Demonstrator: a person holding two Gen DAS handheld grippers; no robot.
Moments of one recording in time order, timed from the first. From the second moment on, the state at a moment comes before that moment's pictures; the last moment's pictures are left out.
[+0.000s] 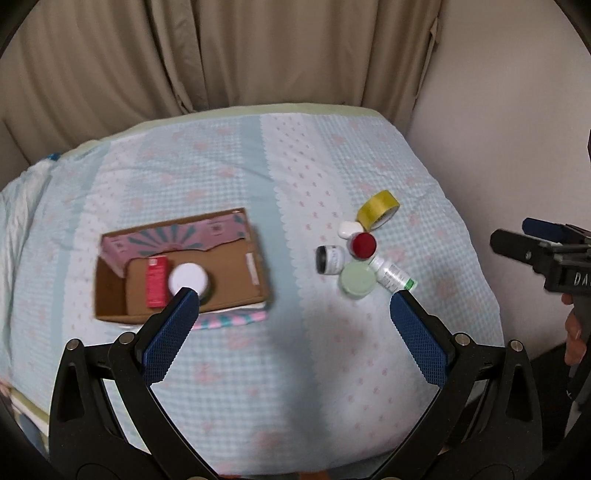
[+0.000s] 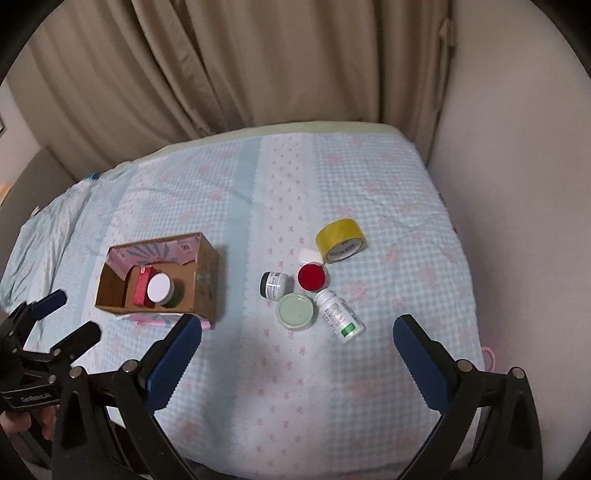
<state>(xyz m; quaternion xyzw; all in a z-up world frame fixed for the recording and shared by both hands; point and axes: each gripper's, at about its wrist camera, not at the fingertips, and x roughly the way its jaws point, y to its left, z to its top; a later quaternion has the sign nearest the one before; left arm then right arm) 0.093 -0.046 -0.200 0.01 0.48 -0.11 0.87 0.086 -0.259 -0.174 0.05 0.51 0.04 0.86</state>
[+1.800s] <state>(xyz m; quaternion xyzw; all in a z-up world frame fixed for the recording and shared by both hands) 0.209 -0.196 -0.470 0.01 0.59 -0.14 0.79 0.167 -0.287 -0.445 -0.12 0.61 0.15 0.77</state>
